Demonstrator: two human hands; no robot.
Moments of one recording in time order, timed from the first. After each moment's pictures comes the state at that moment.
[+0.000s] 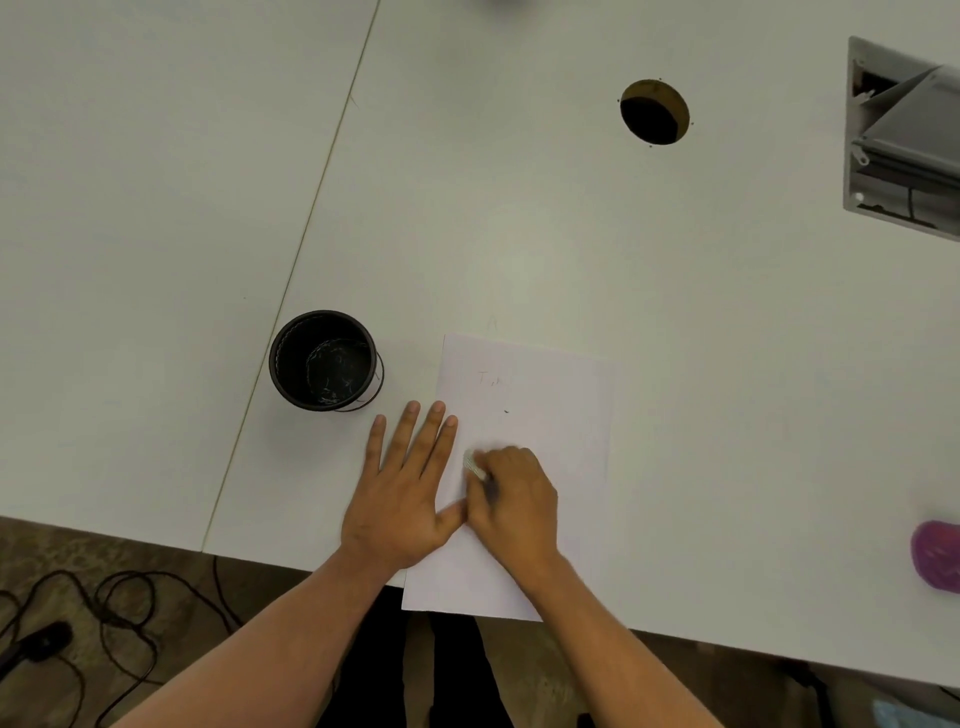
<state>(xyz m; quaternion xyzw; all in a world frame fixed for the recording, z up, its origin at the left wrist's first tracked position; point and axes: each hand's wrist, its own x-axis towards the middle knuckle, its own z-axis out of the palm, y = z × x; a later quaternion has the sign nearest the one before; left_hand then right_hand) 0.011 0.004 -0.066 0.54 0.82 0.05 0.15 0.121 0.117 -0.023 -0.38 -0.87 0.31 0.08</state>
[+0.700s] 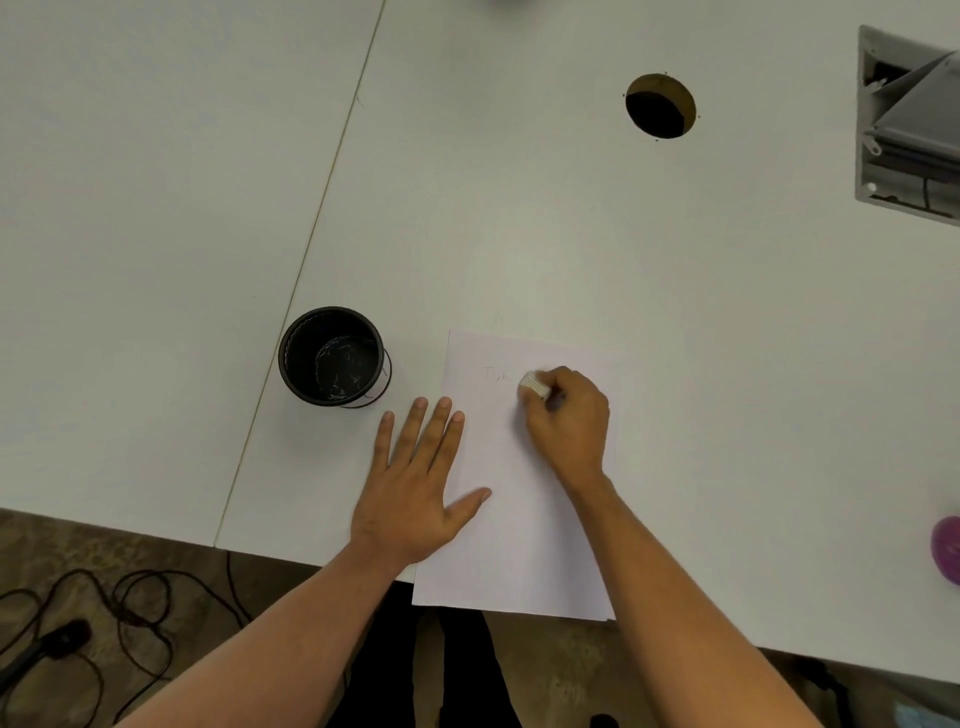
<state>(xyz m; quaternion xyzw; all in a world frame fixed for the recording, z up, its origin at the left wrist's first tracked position) 0.013 0.005 -0.065 0.54 0.83 0.06 0.13 0.095 0.198 -0.034 -0.47 -0.80 0.33 0.15</state>
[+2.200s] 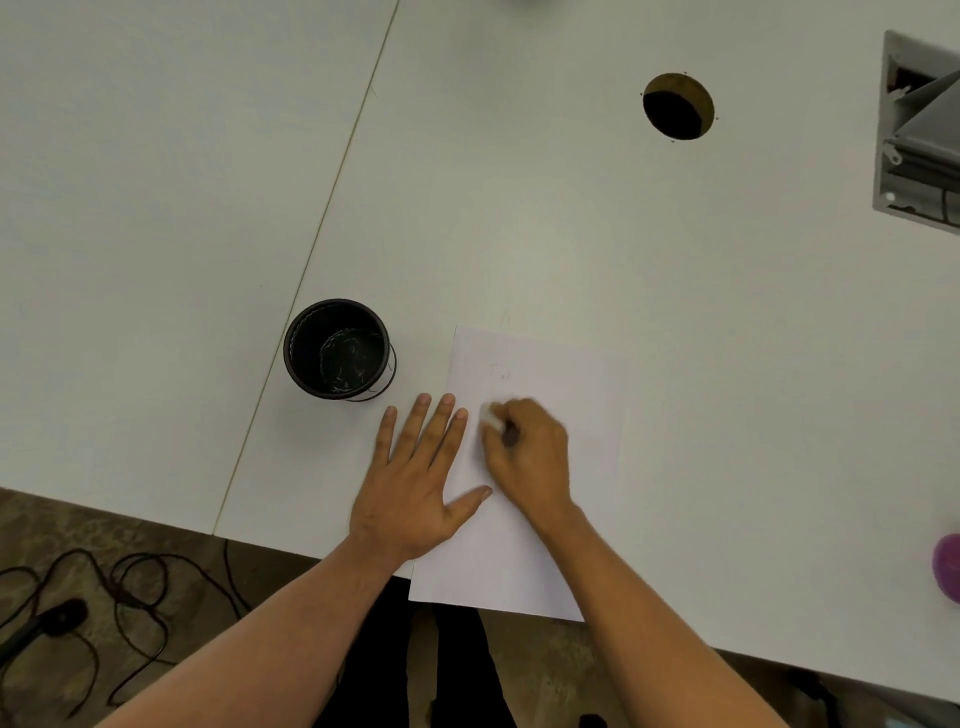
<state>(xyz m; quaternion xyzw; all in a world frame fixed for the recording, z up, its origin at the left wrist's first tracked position) 0.012 0.004 -0.067 0.54 0.83 0.07 0.12 0.090 0.154 -0.032 -0.38 -0.84 0.36 0.13</state>
